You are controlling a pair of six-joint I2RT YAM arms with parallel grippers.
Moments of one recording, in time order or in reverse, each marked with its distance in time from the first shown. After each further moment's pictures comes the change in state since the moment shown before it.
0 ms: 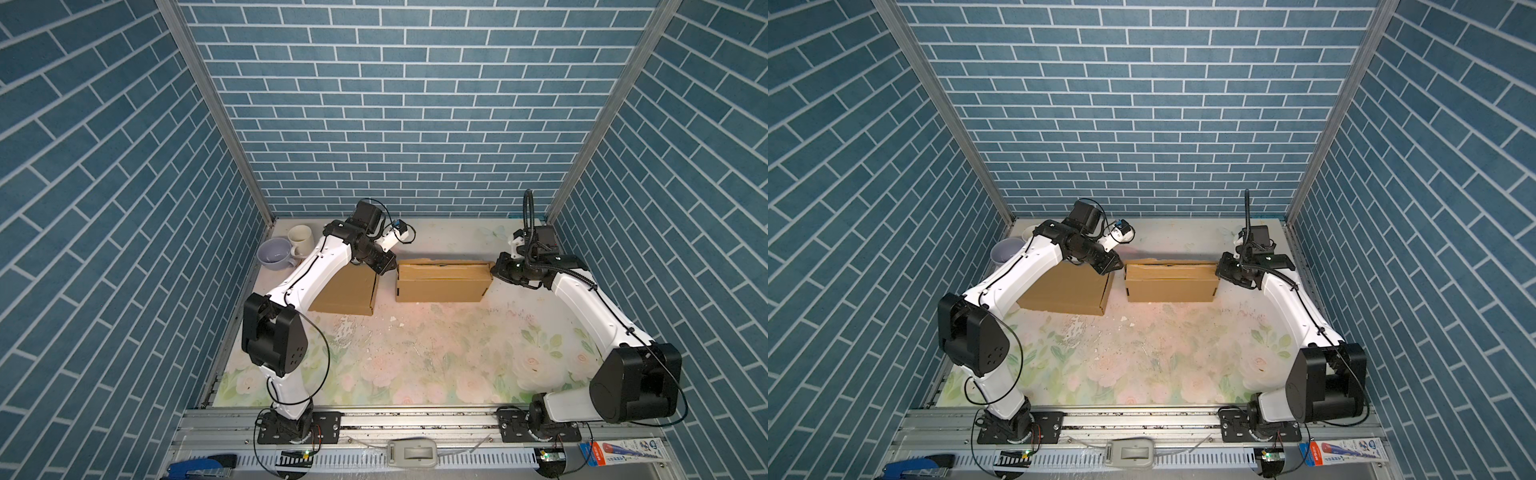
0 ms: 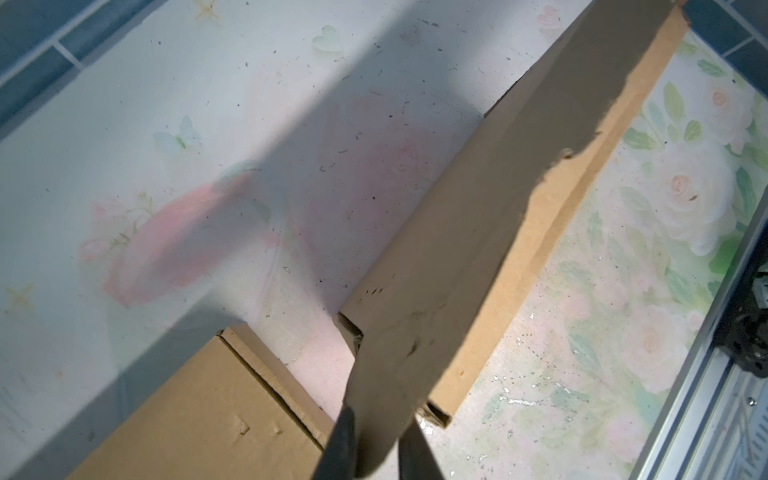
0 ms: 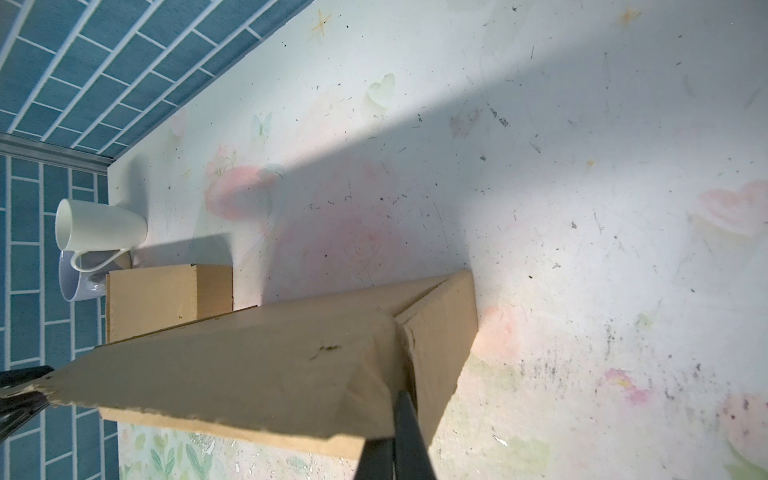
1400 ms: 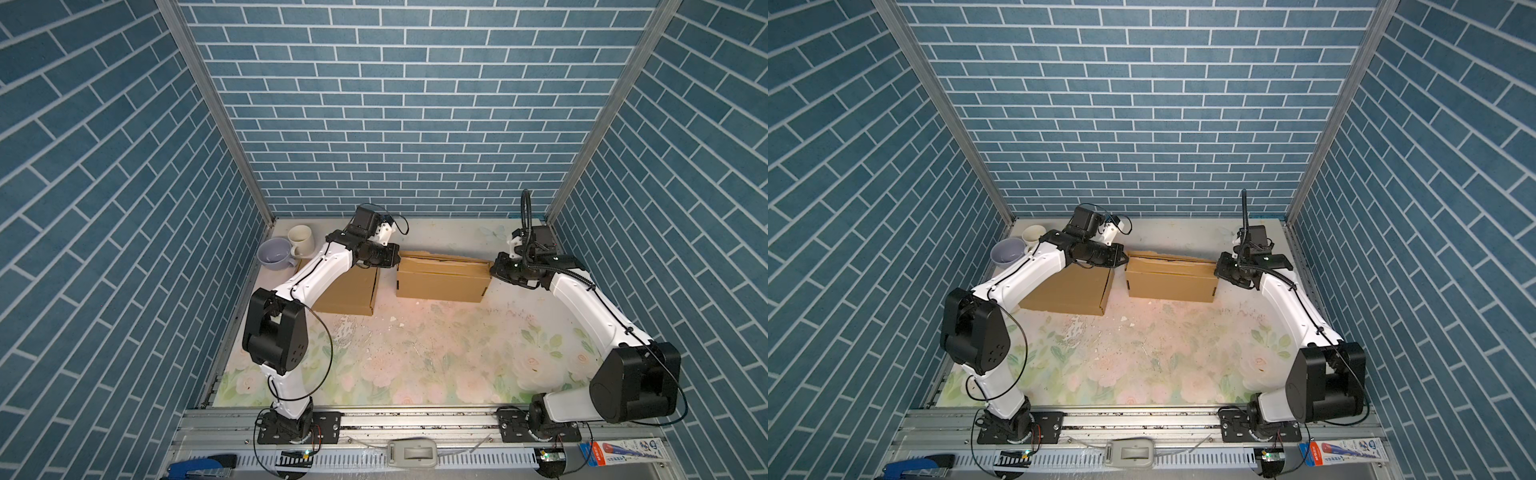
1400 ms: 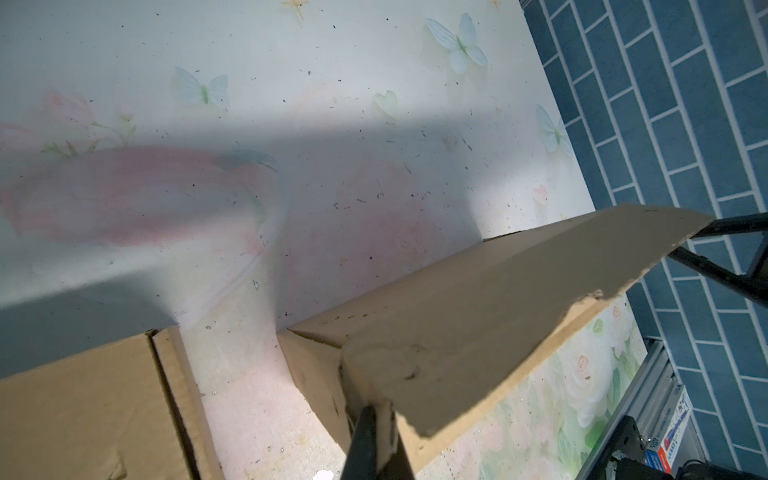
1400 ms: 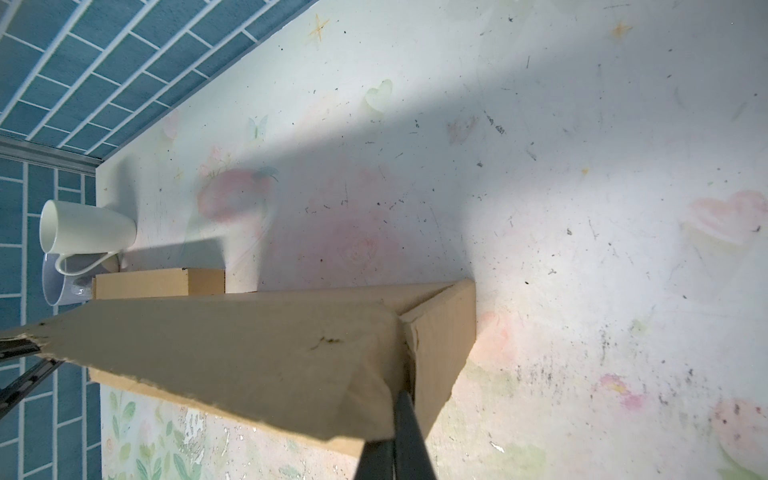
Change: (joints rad) left arm 0.013 -0.006 -0.155 0.317 0.067 -0.579; right arm 0.019 0.001 0.000 0.012 0.034 0.011
